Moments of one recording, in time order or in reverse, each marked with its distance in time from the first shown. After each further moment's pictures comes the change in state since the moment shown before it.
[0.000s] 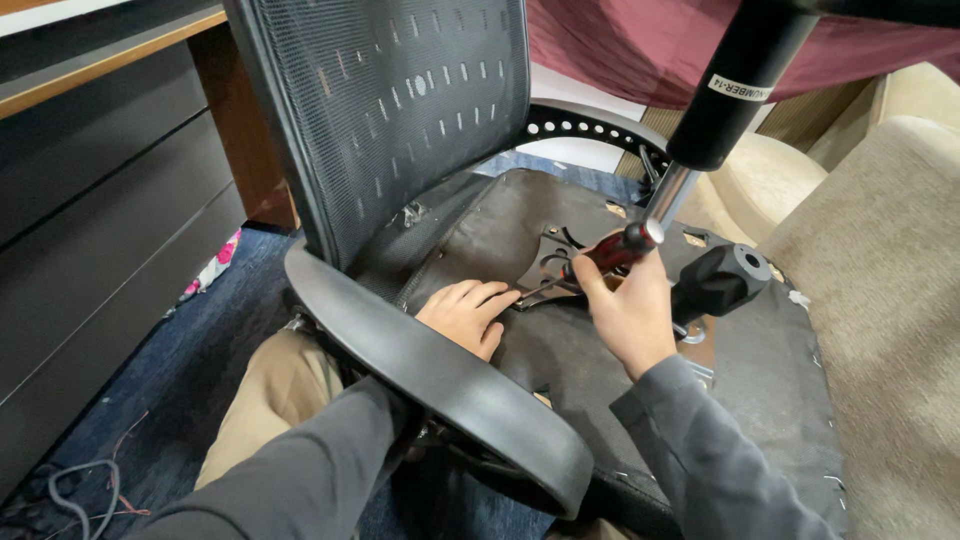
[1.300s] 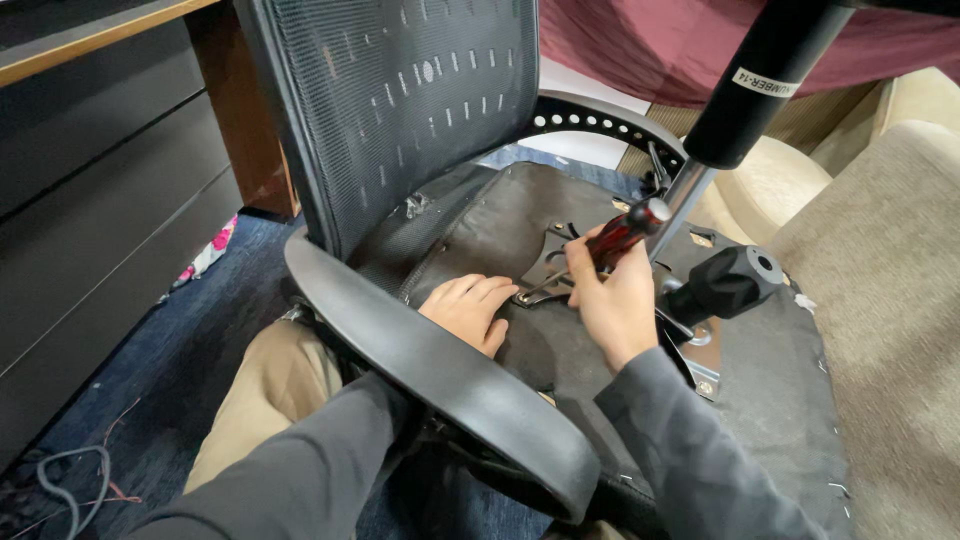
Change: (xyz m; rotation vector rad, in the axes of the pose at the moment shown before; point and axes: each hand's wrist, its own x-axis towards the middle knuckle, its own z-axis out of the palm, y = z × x) left_hand -0.001 0.002 -0.006 -0.024 -0.033 -0.007; right_hand 0.004 -0.008 0.022 0.174 0.007 0.086
